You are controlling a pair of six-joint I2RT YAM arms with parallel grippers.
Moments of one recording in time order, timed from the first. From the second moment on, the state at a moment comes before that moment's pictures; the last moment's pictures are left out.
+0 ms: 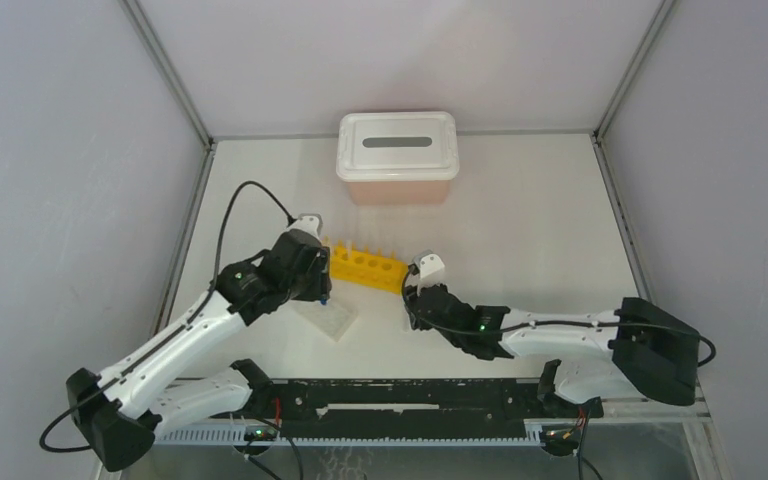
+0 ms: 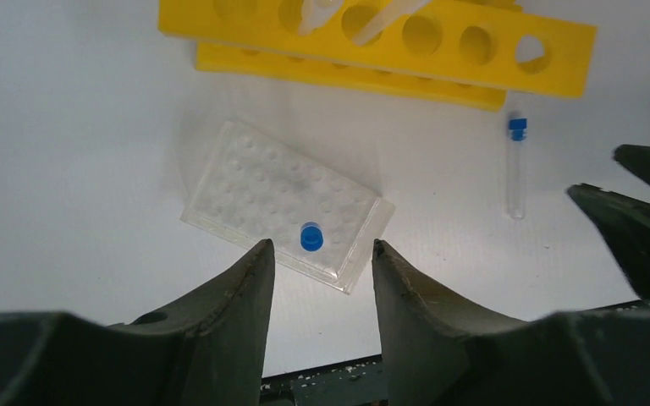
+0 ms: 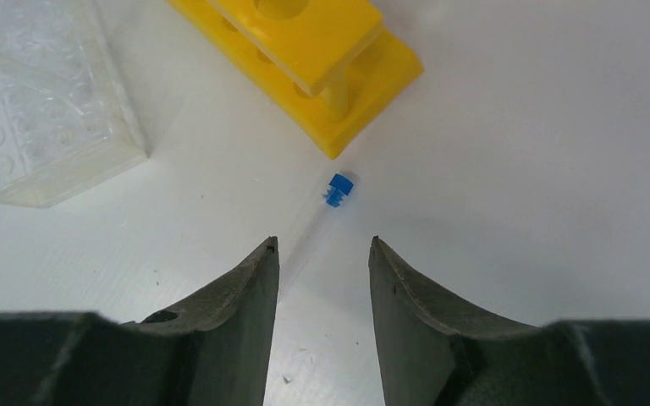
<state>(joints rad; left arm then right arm) -0.72 1.00 0.89 -0.82 -0.28 -0.52 1.15 1.25 0.53 0.08 0.47 0.43</state>
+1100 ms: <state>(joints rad) -0.72 0.70 0.89 -0.79 -0.26 -0.55 1.21 1.65 0.78 -0.17 0.62 0.79</state>
